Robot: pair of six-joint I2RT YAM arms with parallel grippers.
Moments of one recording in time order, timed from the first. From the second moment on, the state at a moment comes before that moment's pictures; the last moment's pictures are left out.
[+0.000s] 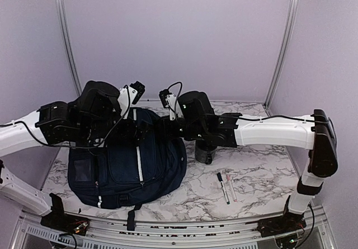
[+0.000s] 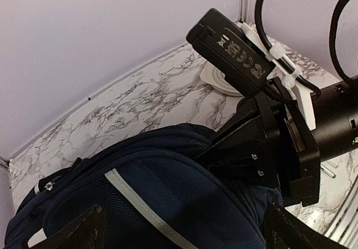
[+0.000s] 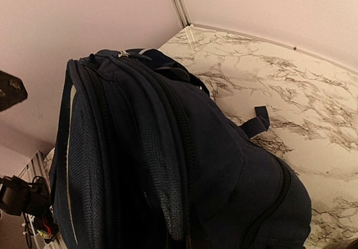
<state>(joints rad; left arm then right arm) -1.05 1.23 1.24 -0.57 -0.40 -0.13 1.04 1.75 1.38 -0.02 0.08 0.40</state>
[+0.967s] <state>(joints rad) -1.05 1.26 1.06 -0.51 -0.58 -0.17 1.05 1.75 1.38 -0.03 0.09 0.47</state>
